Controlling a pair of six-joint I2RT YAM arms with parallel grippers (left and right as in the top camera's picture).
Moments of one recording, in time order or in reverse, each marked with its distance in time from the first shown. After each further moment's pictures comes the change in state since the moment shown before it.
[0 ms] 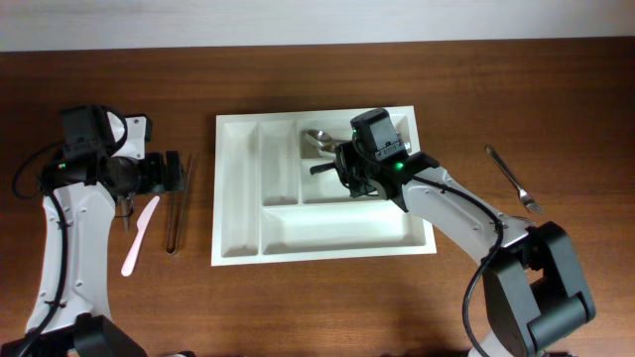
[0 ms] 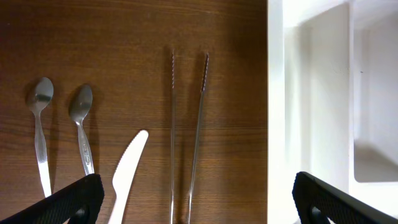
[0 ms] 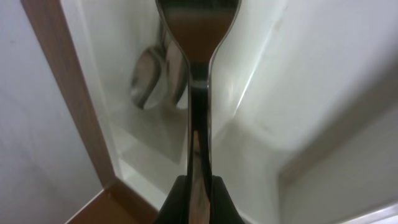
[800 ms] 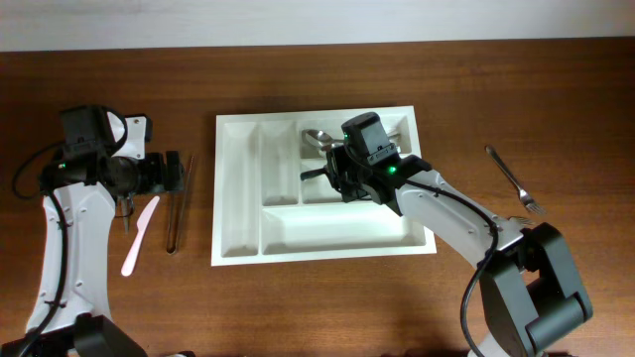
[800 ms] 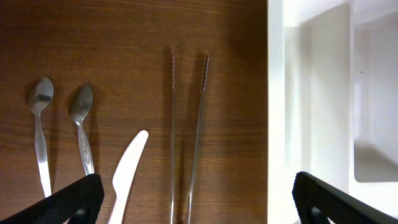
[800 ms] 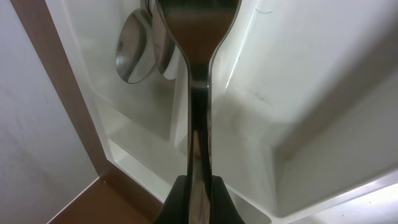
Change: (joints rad) left arm 0.000 0.000 0.000 0.000 0.000 0.000; right arm 0.038 0.000 0.000 -0.004 -0.020 0.027
